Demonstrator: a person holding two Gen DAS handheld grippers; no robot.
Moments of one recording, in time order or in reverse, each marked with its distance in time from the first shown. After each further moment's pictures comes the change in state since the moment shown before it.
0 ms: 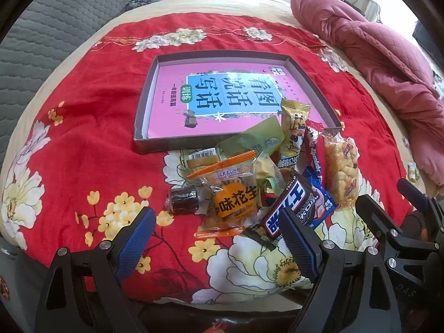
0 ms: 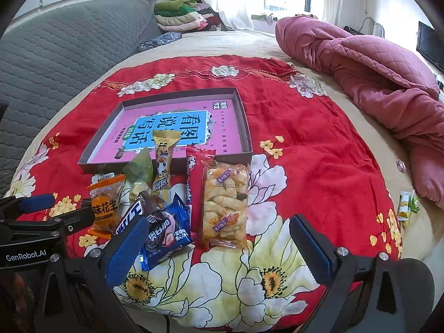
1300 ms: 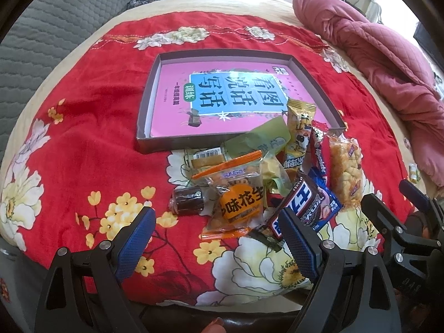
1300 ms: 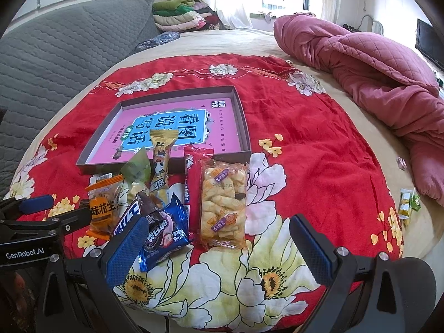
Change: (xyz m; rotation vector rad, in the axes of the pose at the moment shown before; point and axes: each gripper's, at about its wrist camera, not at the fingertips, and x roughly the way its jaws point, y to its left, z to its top) left arm 0.006 0.007 -0.001 -0.004 -0.002 -0.002; right arm 0.004 -0.003 0.001 0.014 0.008 0.000
